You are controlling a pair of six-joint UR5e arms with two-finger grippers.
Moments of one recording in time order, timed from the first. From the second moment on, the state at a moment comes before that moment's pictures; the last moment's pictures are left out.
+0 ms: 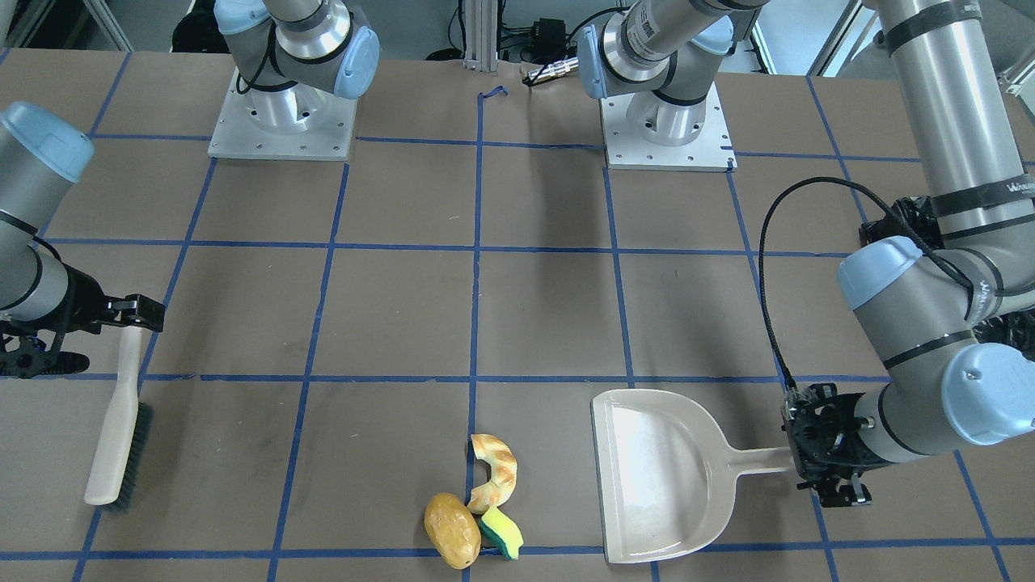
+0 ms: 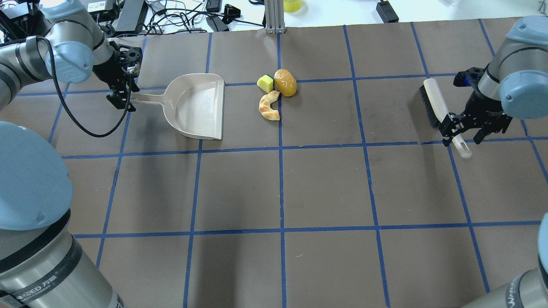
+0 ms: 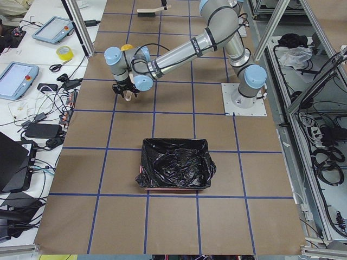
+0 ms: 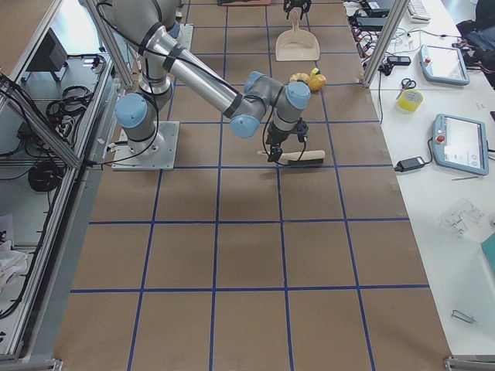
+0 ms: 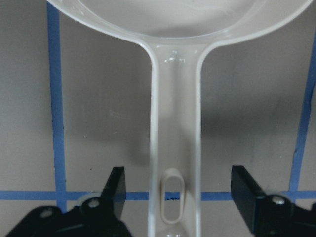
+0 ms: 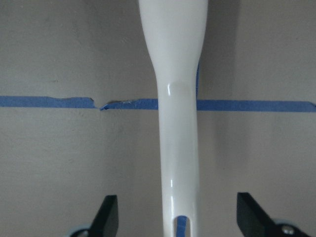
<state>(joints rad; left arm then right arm) -1.30 -2.18 -1.39 -1.21 1.56 1.78 1.17 -1.25 1.81 -1.93 -1.65 -0.42</state>
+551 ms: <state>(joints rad) -1.31 -2.18 -1.39 -1.20 1.57 1.77 1.17 -1.24 1.81 -1.92 -1.66 -0.42</state>
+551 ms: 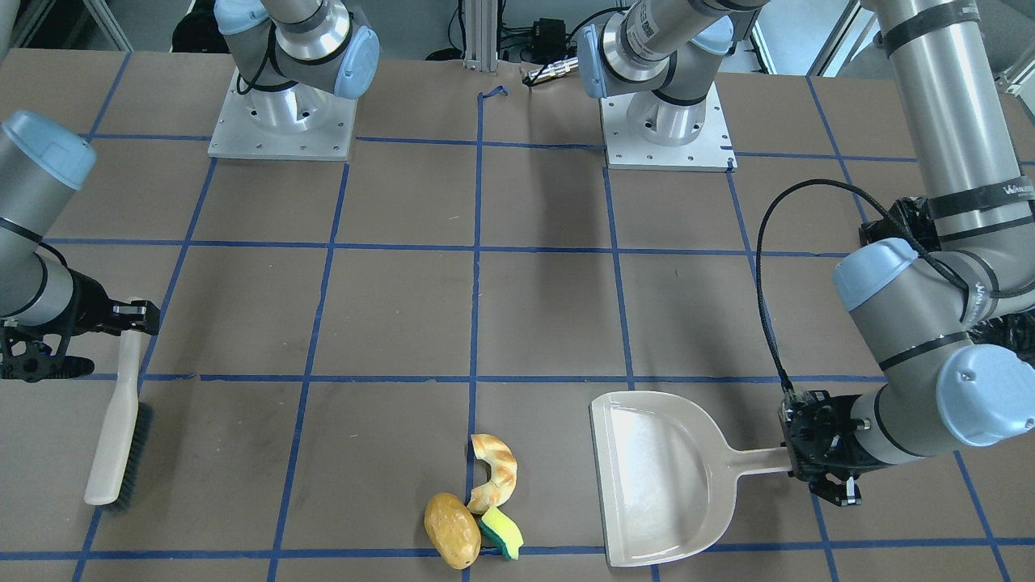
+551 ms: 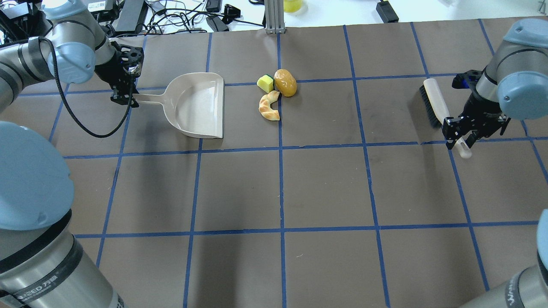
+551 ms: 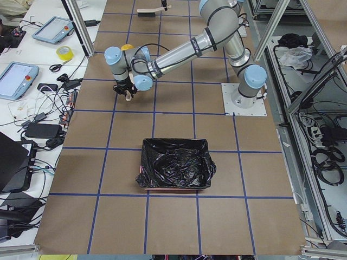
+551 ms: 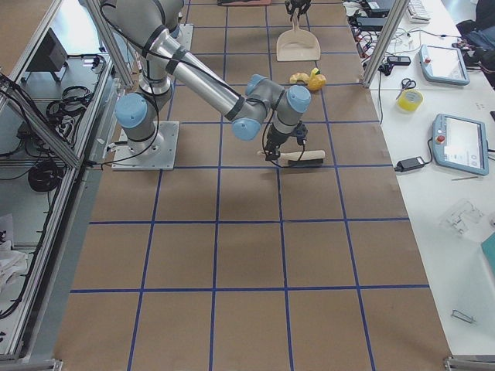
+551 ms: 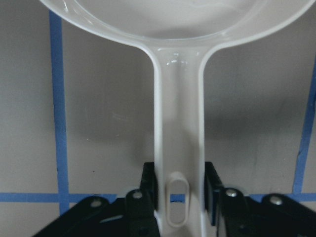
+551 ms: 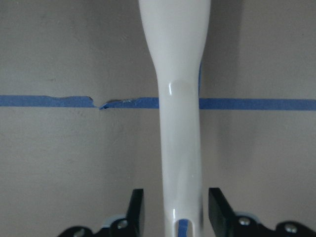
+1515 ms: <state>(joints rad) -1.33 -2.19 -1.38 -1.17 1.62 1.69 1.19 -1.26 1.78 -1.91 -1.70 -0.41</state>
